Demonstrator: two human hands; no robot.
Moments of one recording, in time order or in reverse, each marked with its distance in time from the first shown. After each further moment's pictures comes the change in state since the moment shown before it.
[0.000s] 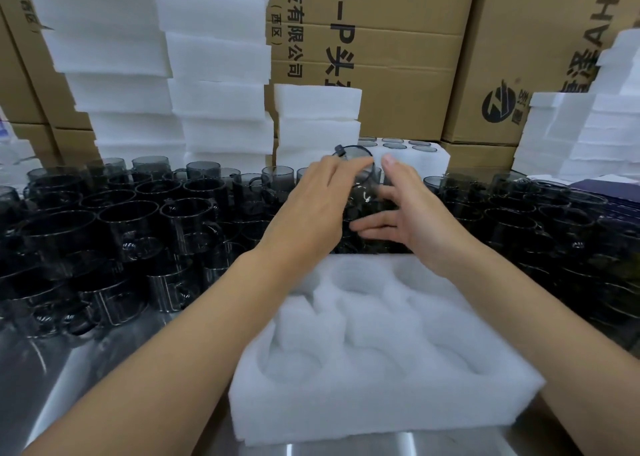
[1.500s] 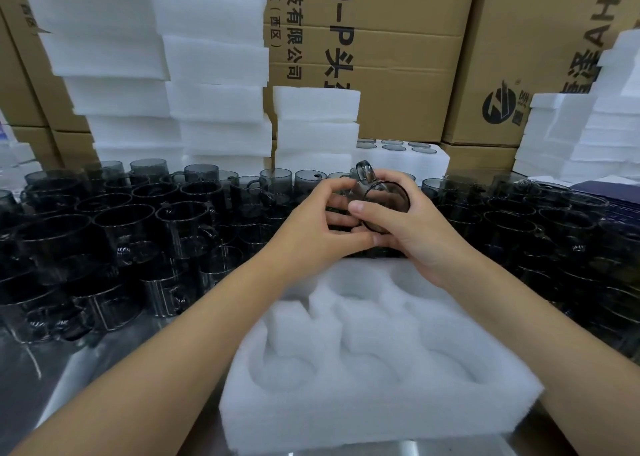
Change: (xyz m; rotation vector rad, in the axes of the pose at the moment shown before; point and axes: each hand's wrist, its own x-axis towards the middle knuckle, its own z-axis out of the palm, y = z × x) left_hand -0.008 0.004 0.006 -0.806 -0.164 -0.511; right_hand -0.002 0.017 -0.007 0.092 -0.036 -0.127
